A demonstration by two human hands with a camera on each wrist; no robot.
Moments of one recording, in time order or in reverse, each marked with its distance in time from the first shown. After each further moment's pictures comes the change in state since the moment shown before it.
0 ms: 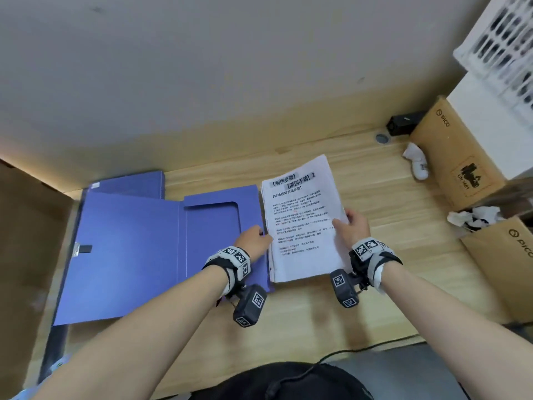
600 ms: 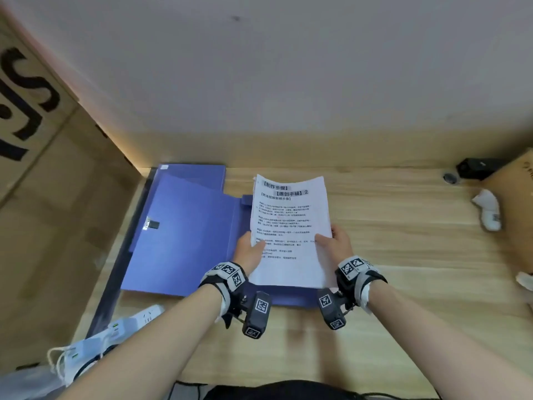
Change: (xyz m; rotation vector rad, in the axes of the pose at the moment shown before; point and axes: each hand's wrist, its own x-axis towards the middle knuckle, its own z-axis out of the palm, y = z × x) left_hand -0.034 -0.108 -0.072 -0.711 0.278 -0.040; right_hand -0.041 -0.066 0.153 0.253 -0.272 0.032
